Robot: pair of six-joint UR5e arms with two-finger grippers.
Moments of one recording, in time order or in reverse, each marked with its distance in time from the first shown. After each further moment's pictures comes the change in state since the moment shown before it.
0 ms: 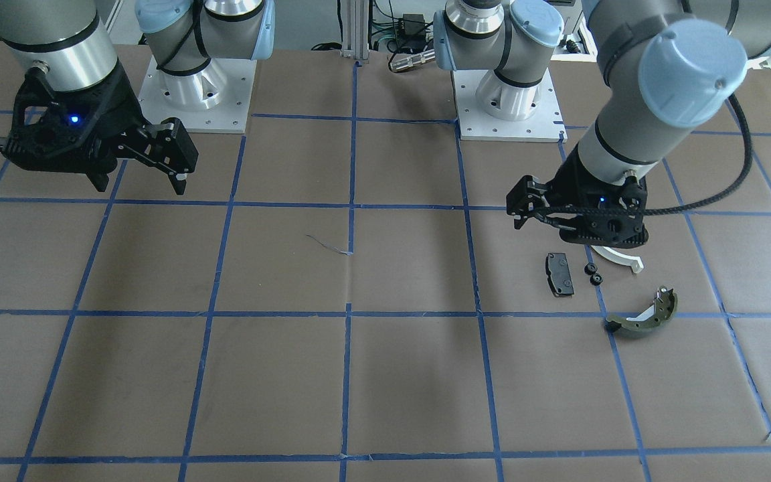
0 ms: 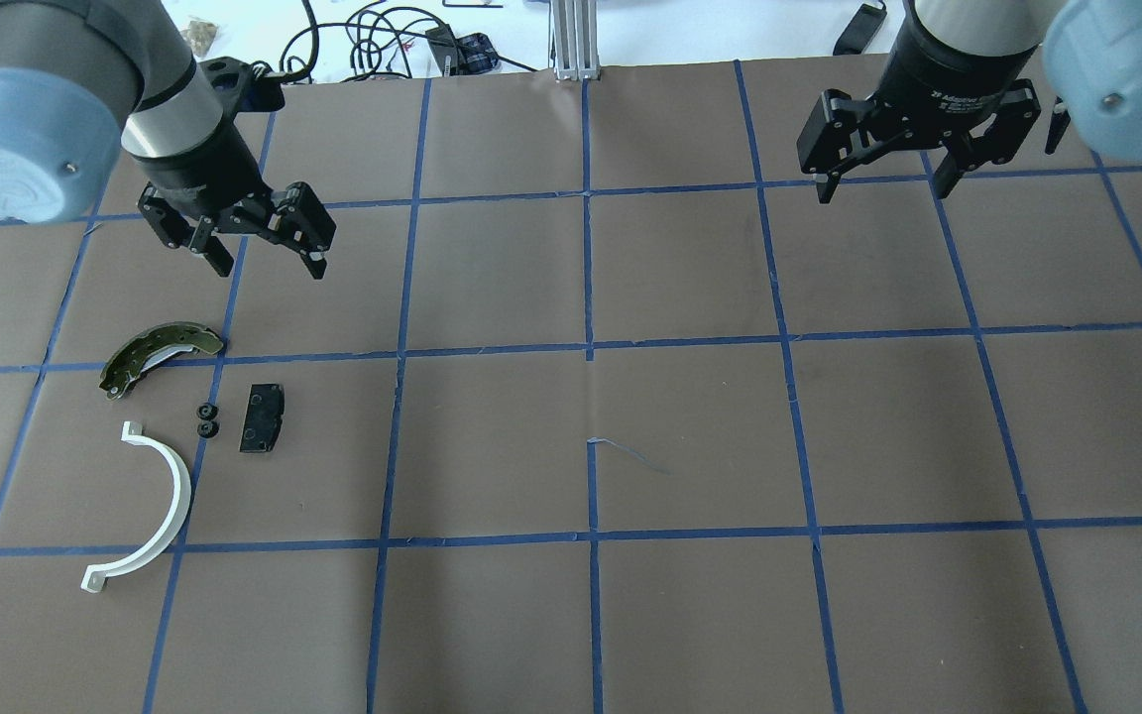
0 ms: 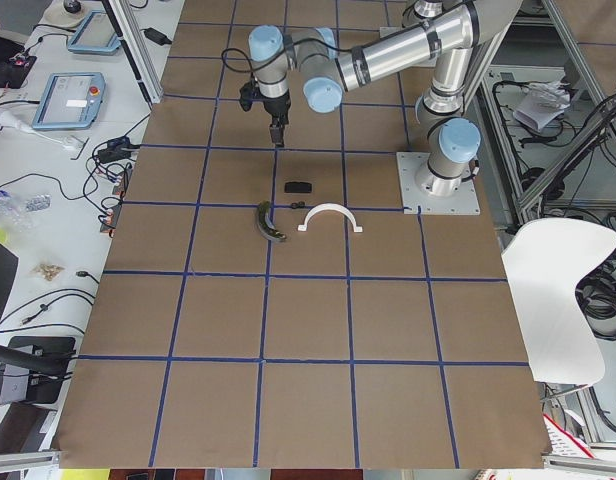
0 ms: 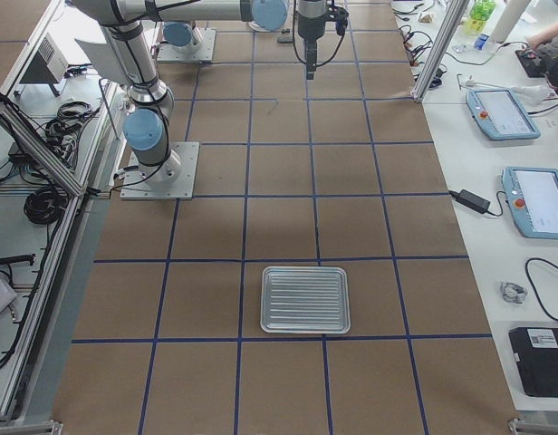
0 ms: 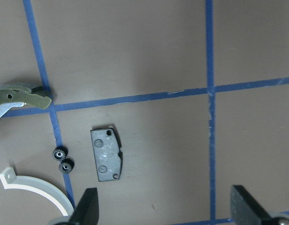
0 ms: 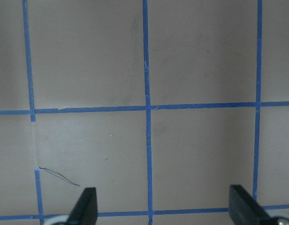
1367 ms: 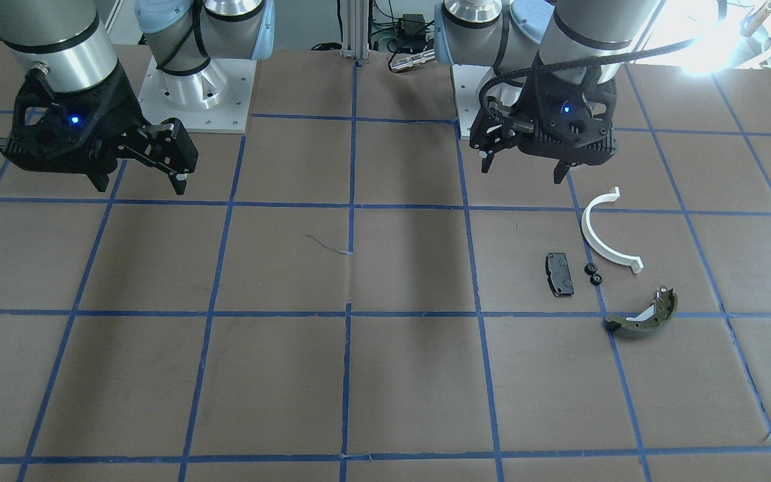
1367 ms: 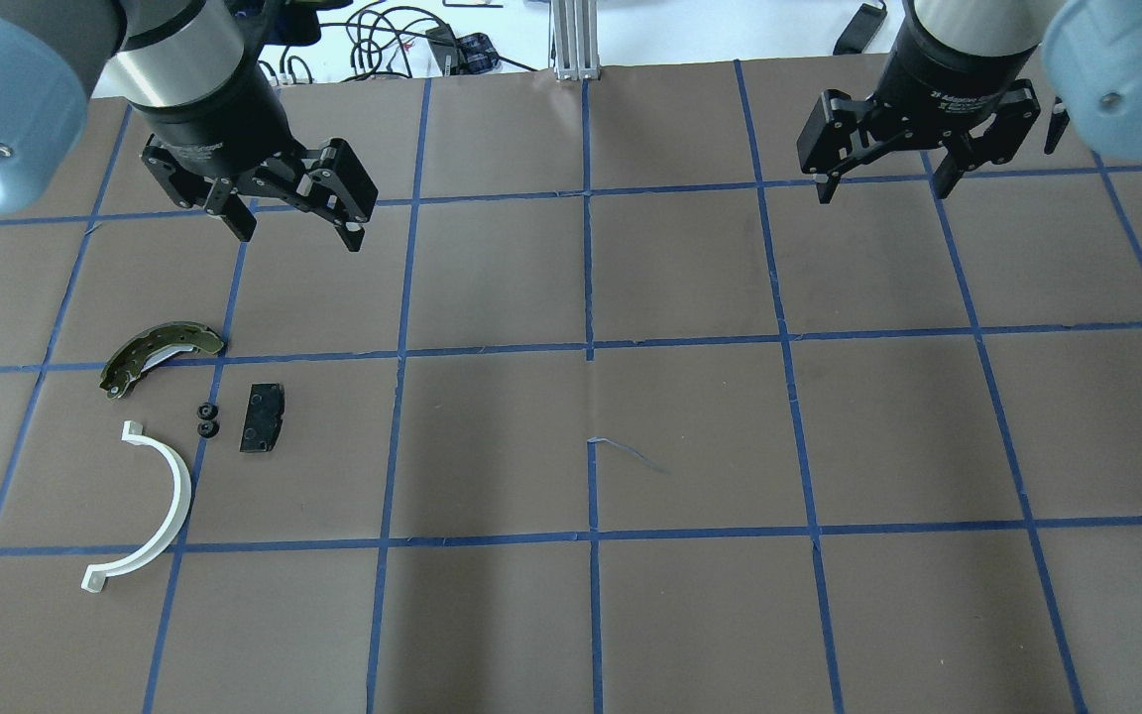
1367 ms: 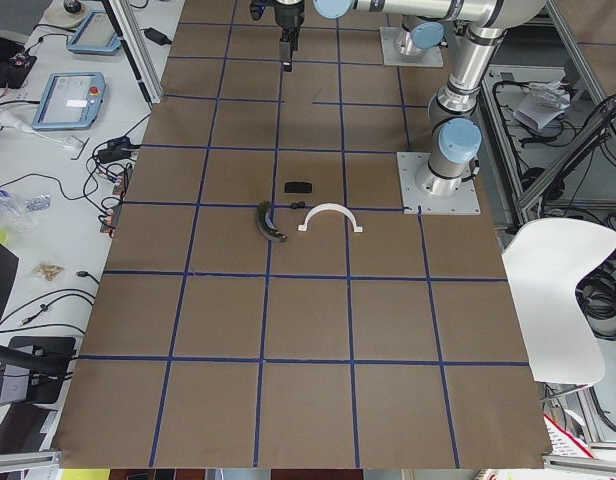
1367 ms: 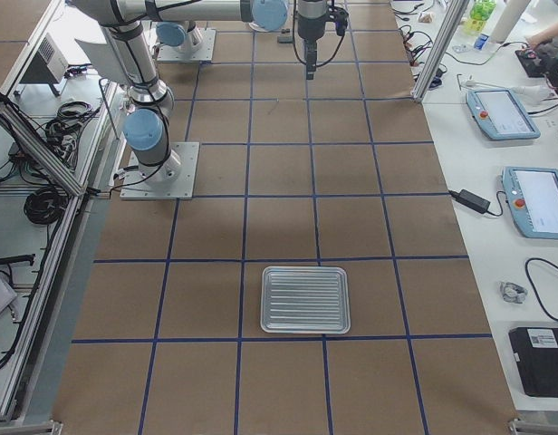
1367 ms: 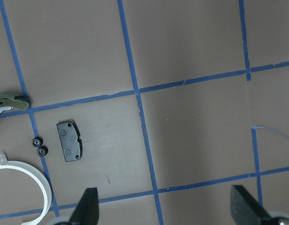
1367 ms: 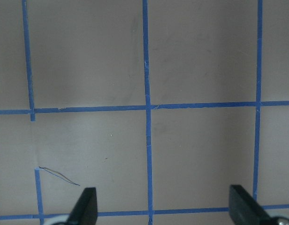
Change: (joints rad) left arm -0.091 0.096 0.045 -0.049 -0.005 -0.031; right arm 0.000 0.000 0.001 0.001 0.009 0.000
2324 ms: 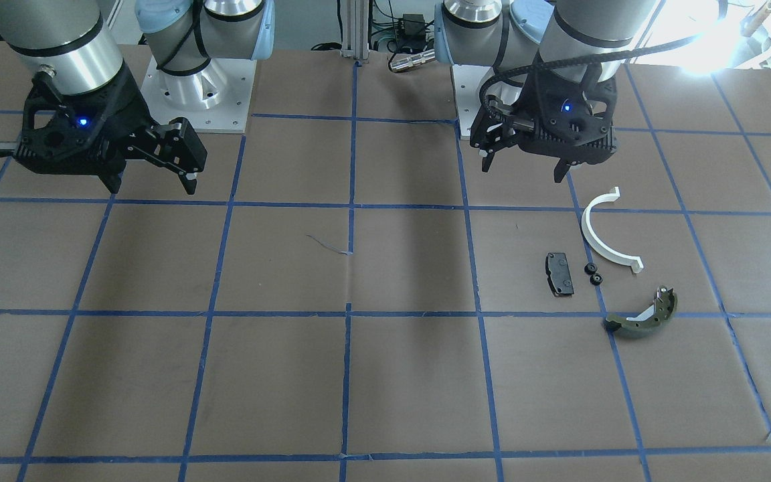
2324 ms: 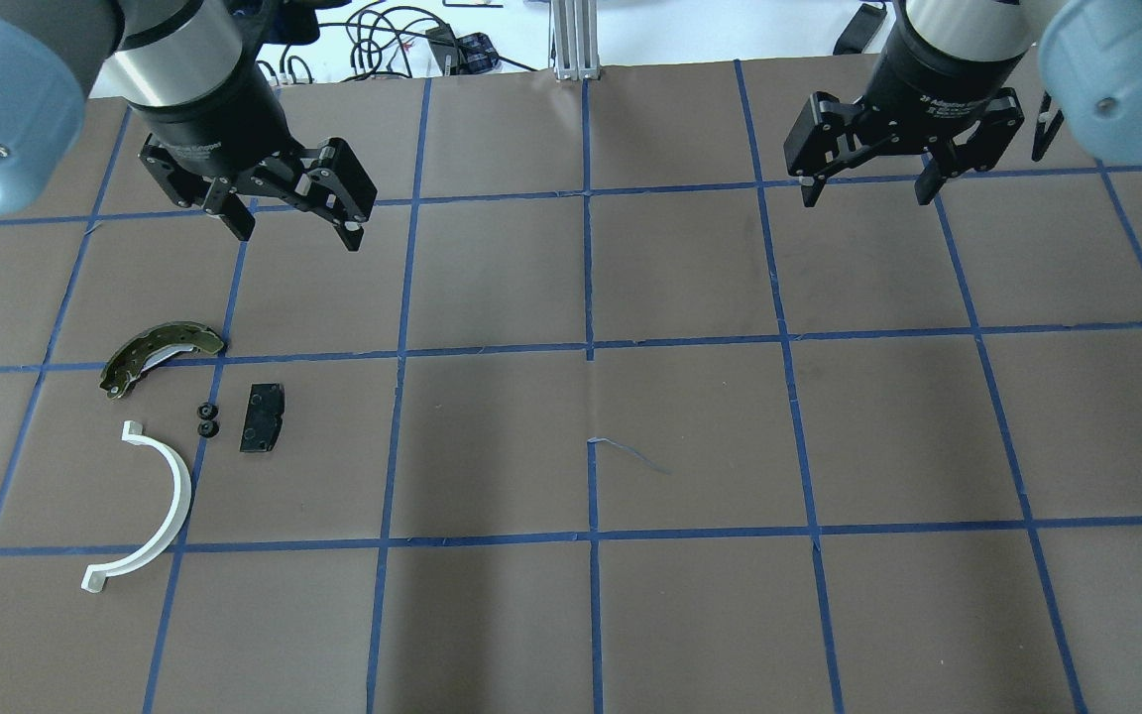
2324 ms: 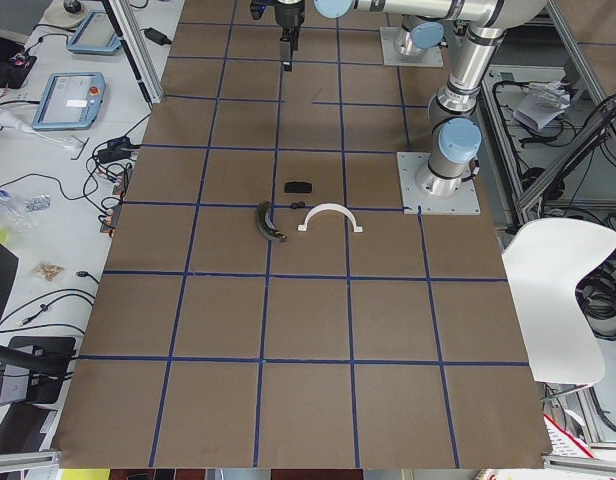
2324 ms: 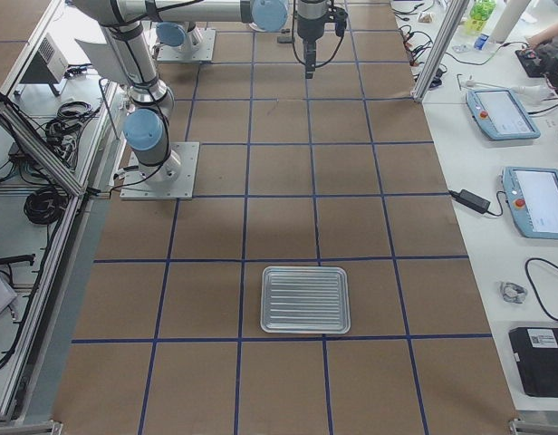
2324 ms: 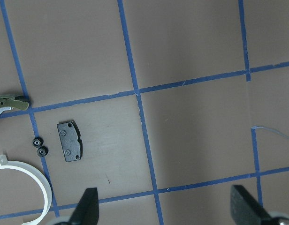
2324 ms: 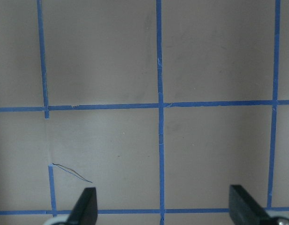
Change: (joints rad) left arm 0.000 0.003 -0.001 0.000 0.001 0.001; right arm -0.001 0.000 0.007 -0.001 0.037 -0.002
